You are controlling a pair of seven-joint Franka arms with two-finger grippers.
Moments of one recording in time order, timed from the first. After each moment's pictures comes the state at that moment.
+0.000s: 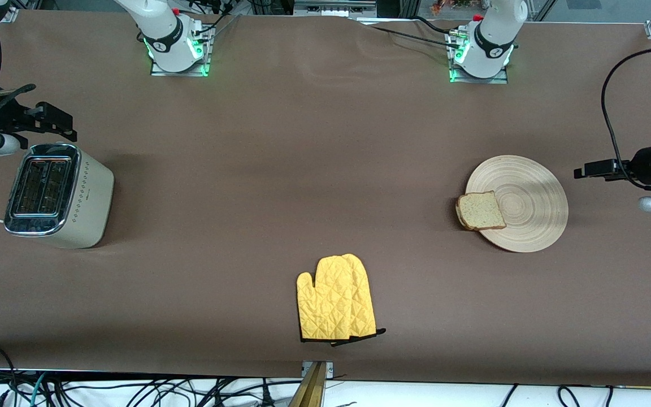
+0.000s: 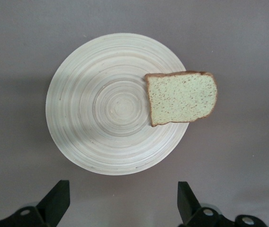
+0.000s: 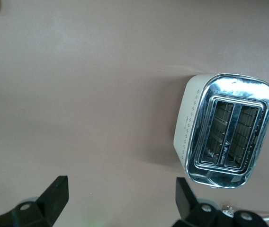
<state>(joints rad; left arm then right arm) 0.32 0.28 -0.03 -1.71 -0.22 1.64 0.30 0.05 0.04 -0.04 -1.59 0.01 1.57 -0.16</state>
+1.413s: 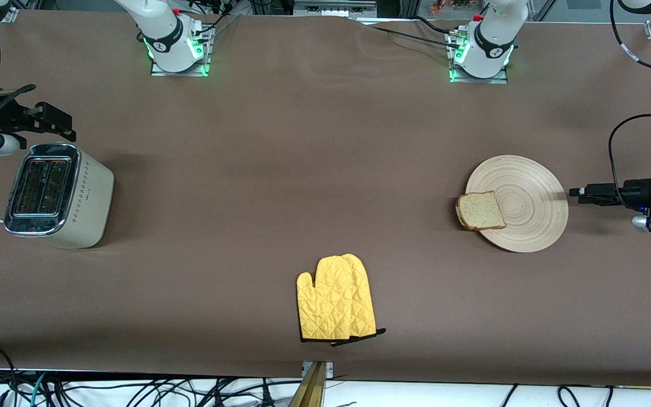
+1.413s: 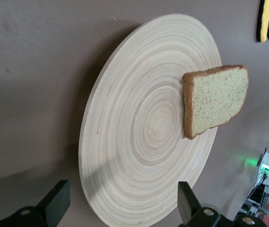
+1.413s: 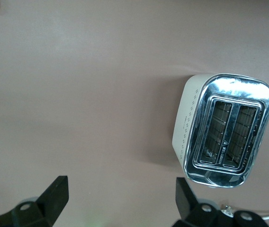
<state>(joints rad) 0.58 0.72 -0.03 -1.59 -0.48 1.65 0.84 0.05 0.04 -0.04 -1.59 0.01 1.57 -0.16</state>
